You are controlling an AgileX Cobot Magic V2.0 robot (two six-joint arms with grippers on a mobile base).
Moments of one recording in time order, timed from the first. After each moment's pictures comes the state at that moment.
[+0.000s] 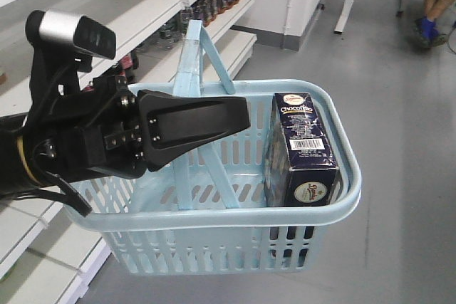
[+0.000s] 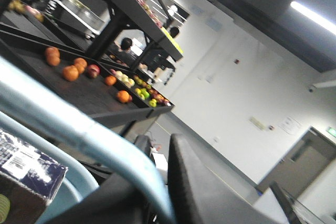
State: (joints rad) left arm -0.42 1.32 -0.87 1.16 -1.15 -1.79; right arm -0.04 -0.01 0.03 0.07 0.14 0.07
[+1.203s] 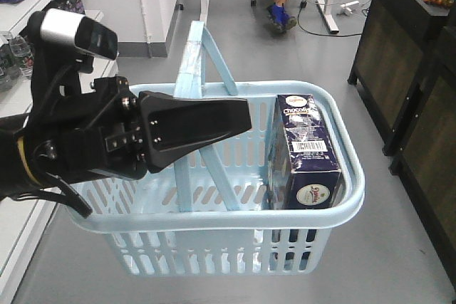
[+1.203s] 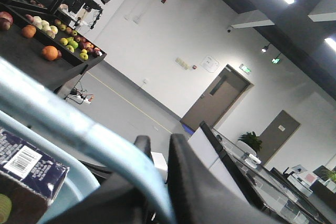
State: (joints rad) left arm -0.42 1.32 -0.87 1.16 -1.16 -1.79; right arm -0.04 -0.01 0.03 0.07 0.14 0.07
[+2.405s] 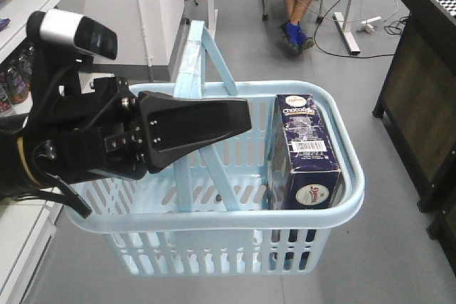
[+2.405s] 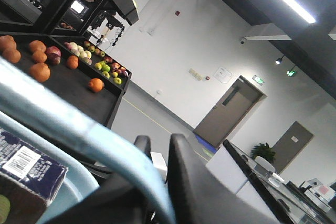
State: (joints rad) left arm -0.42 1.32 -0.87 1.16 -1.16 -1.79; right arm -0.04 -0.01 0.03 0.07 0.14 0.07
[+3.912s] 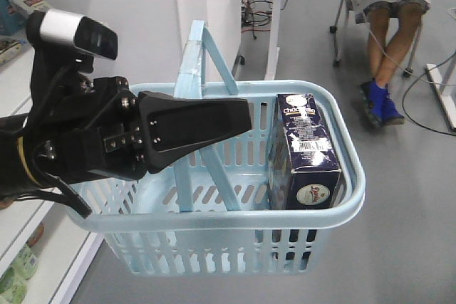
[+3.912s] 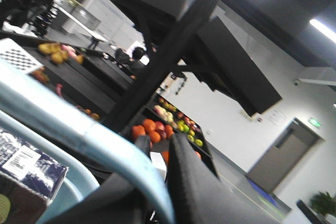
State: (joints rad) left arm -0.42 1.32 -0.87 1.16 -1.16 -1.79; right arm -0.04 -0.01 0.03 0.07 0.14 0.07
